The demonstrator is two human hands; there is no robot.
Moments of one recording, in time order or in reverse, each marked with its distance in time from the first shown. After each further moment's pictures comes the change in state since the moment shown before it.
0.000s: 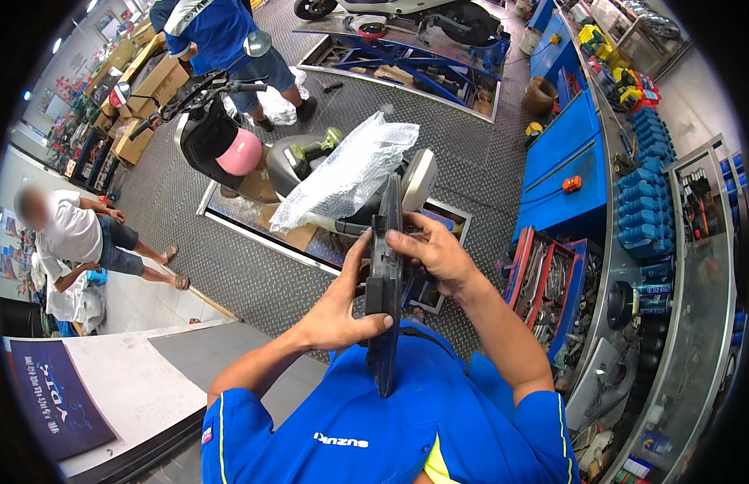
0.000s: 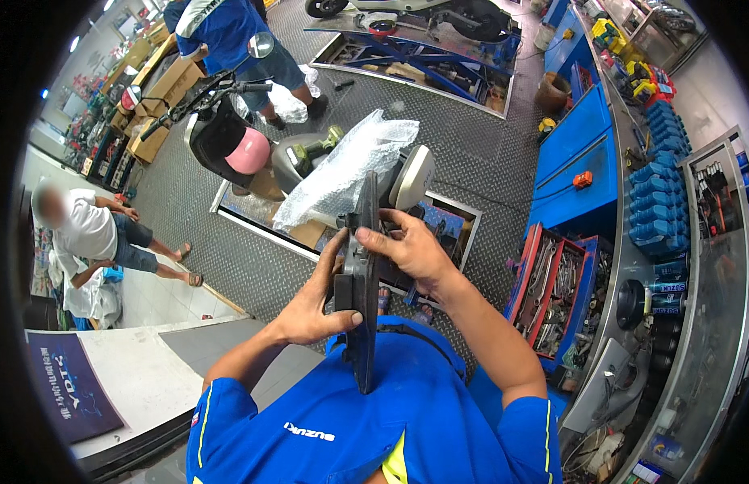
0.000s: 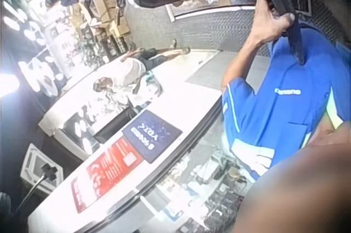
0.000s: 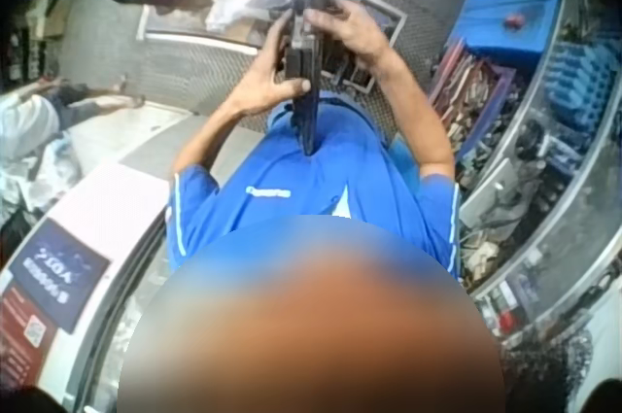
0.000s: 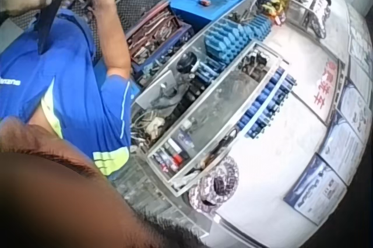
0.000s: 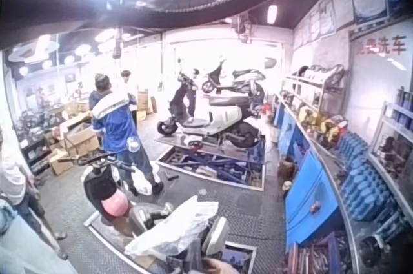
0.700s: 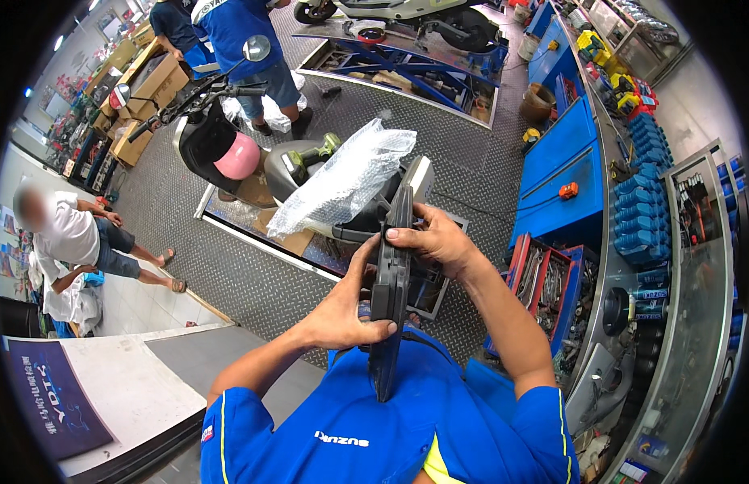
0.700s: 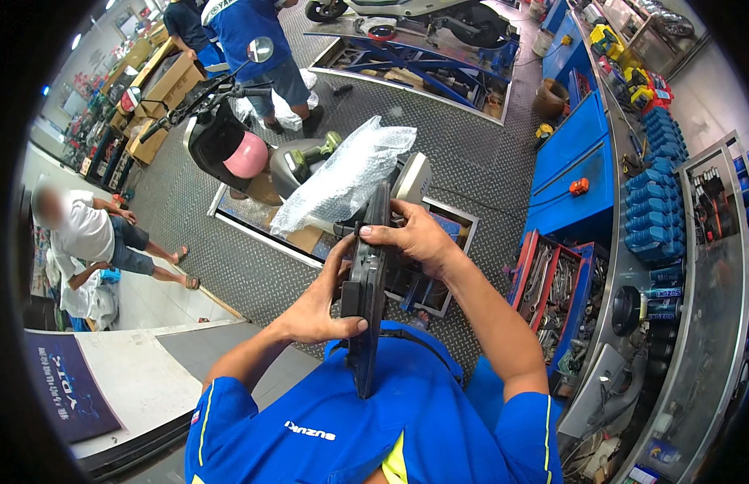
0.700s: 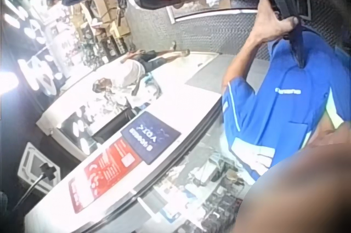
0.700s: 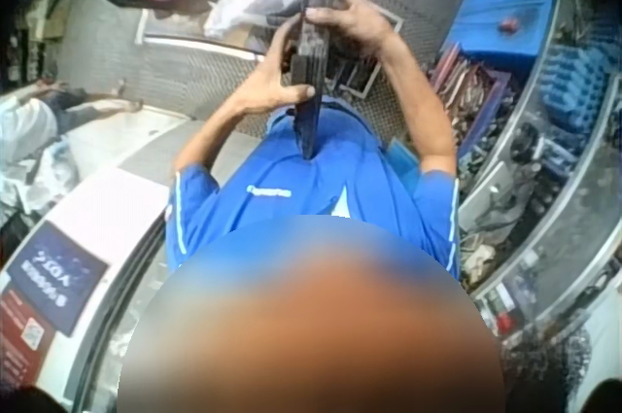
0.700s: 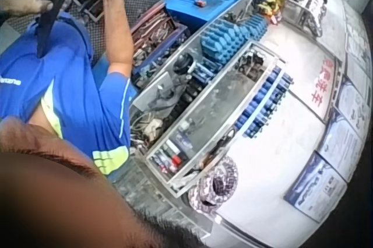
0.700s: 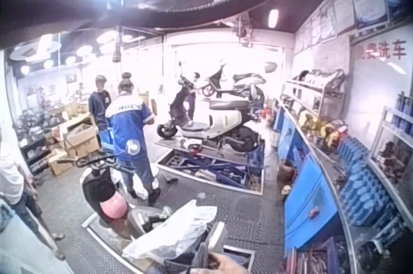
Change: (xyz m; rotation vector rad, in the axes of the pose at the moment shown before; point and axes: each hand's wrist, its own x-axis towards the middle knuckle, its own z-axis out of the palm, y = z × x) left_hand 0.014 0.006 0.002 -0.012 -0.019 -0.043; right_hand 0.016 -0.033 -0.015 -0.142 -0.034 0.037
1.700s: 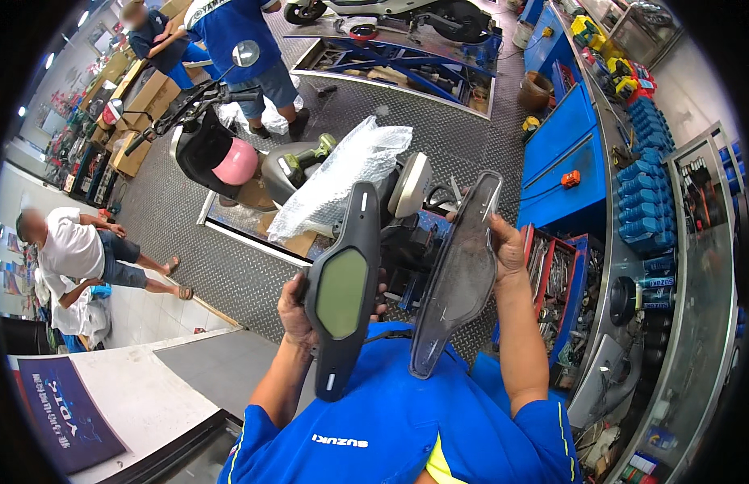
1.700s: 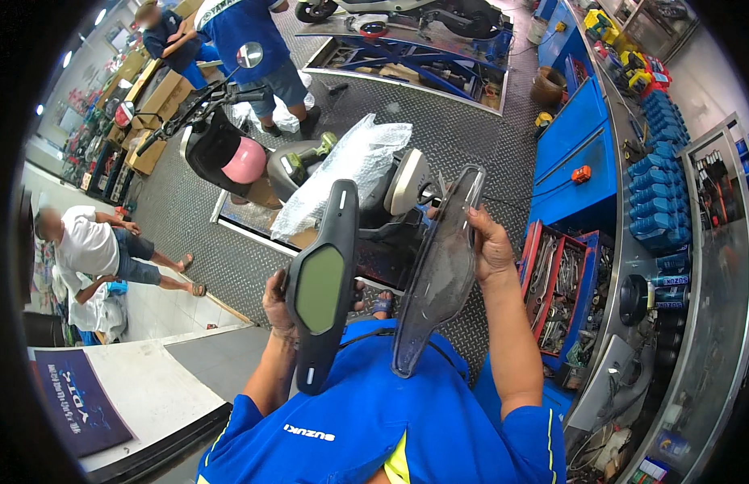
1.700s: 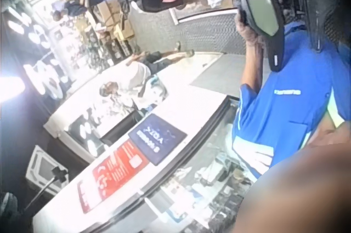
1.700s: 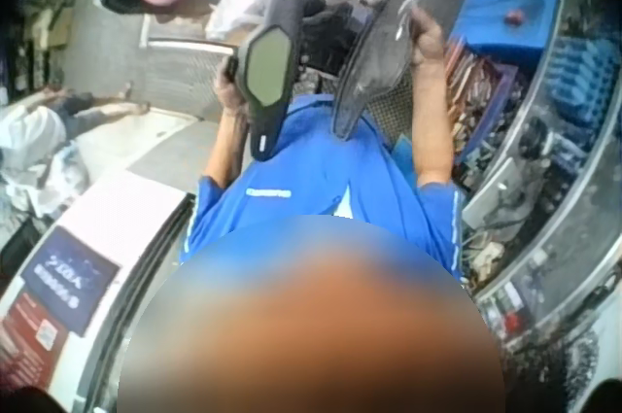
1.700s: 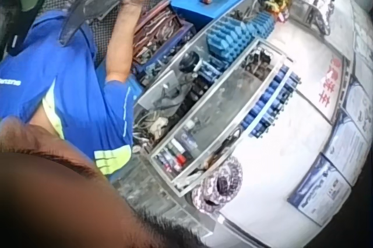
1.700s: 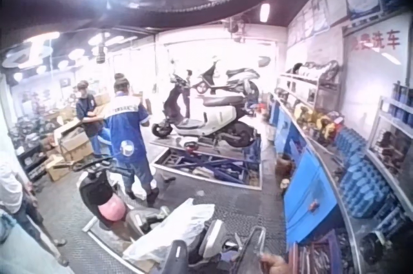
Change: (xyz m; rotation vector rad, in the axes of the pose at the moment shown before) left_hand -0.013 -0.061 -0.006 -1.316 0.071 0.029; right_hand -0.041 0.046 -0.089 0.786 0.029 -0.323
